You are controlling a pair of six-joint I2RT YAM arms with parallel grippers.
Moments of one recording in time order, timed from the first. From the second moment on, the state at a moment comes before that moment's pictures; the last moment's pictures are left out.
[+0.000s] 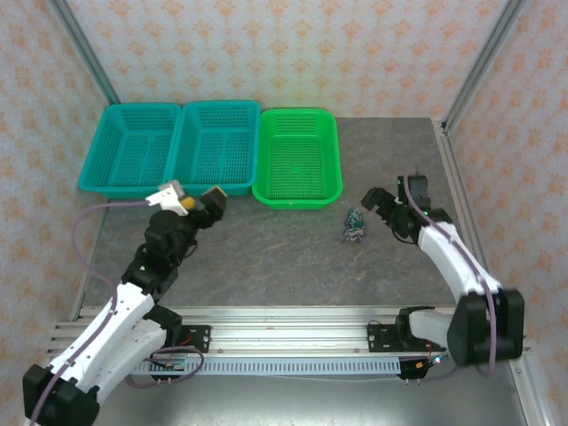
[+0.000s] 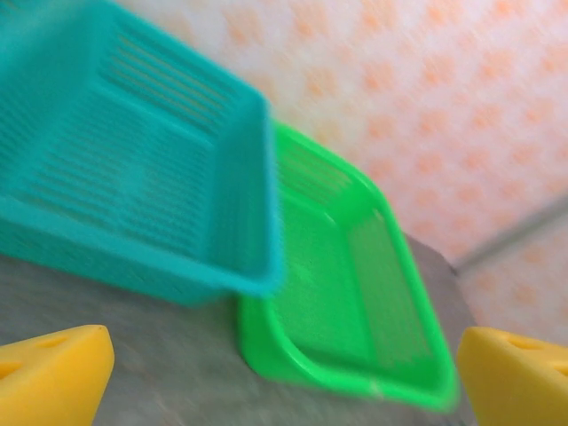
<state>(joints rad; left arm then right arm) -0.41 0.72 0.50 -0.02 -0.18 -0.72 0.11 1.27 0.81 -0.52 -0.13 0.69</state>
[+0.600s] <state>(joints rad) -0.76 1.00 0.63 -0.10 -0.21 -0.78 0.24 1.44 0.82 -0.50 -0.15 0.63</state>
